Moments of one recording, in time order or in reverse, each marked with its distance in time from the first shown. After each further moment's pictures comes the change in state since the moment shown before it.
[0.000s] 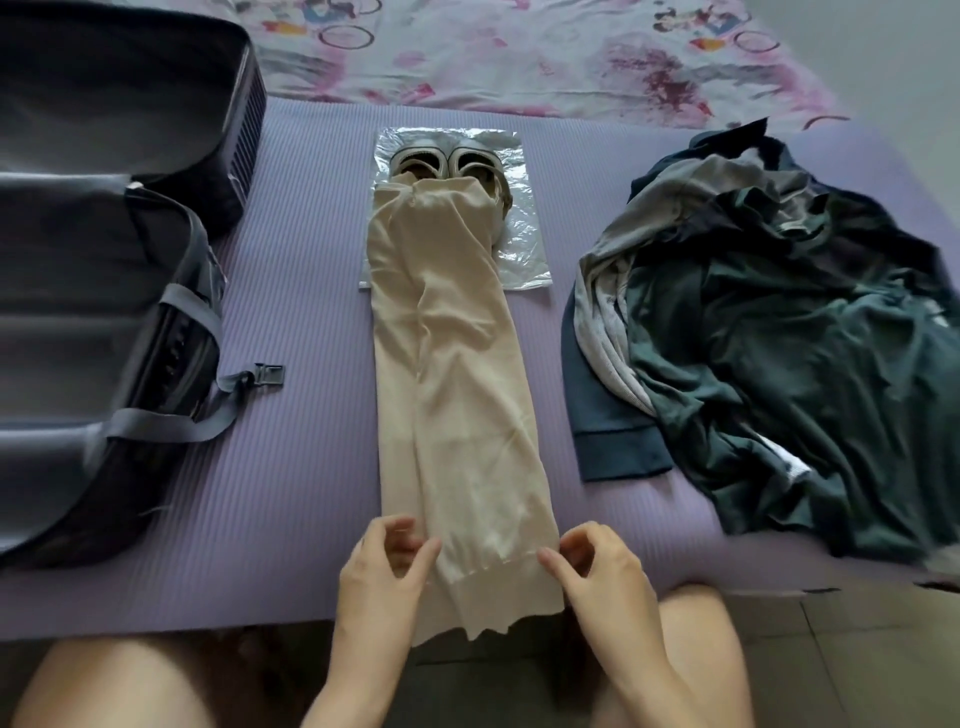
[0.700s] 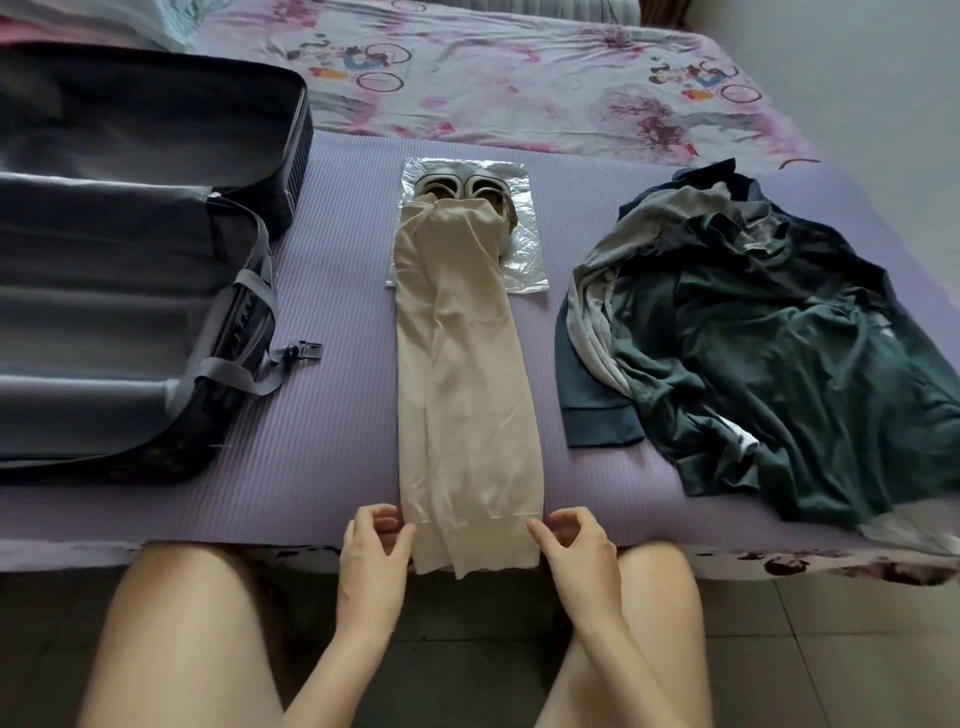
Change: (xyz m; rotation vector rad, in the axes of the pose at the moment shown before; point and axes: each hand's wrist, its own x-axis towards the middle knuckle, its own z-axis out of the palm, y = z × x) left_hand -0.037 -0.040 -0.008 -0.036 0.101 0.020; right_hand -0.031 0.016 0.018 0.261 0.072 0.068
